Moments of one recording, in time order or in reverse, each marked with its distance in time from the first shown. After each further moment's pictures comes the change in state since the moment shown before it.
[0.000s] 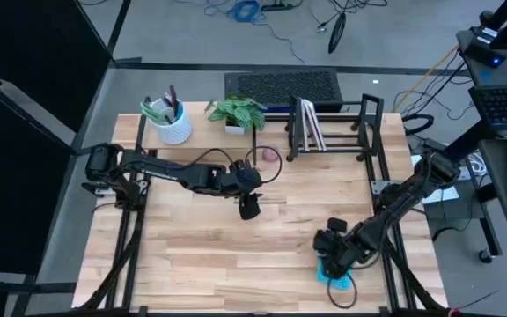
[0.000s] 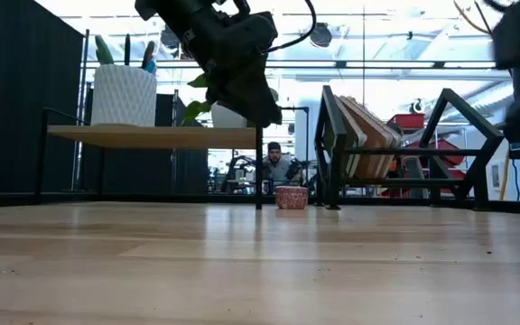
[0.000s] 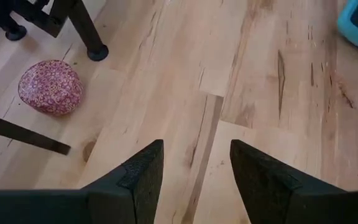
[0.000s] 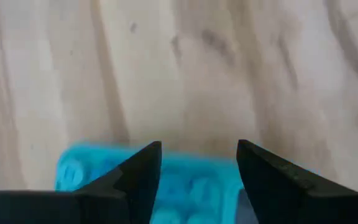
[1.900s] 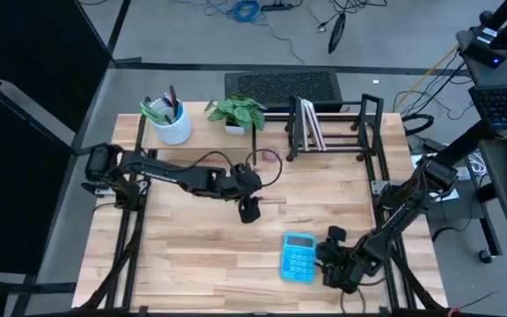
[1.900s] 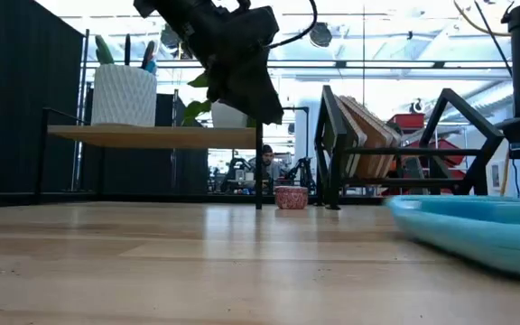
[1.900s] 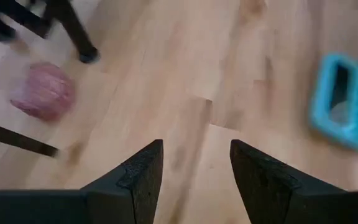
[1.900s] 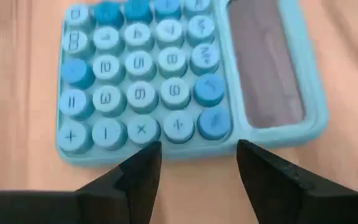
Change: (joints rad) left arm -0.045 0.000 0.000 0.006 0.048 -0.074; right arm 0.124 0.115 -0.046 0.239 0.307 0.046
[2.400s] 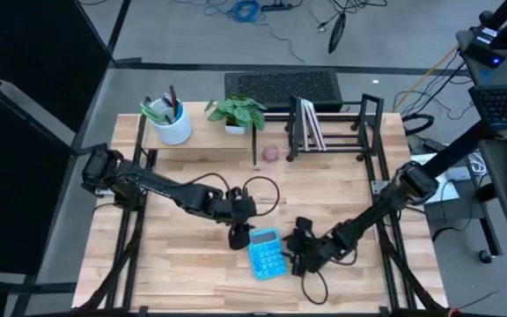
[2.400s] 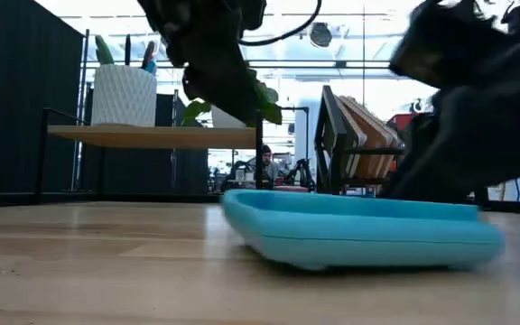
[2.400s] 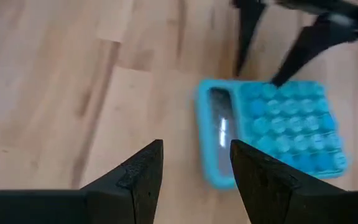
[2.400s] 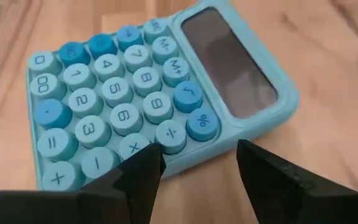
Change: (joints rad) left arm -0.173 0.000 0.000 -0.081 0.049 -0.092; right arm -0.281 0.151 0.000 0.494 0.002 -0.461
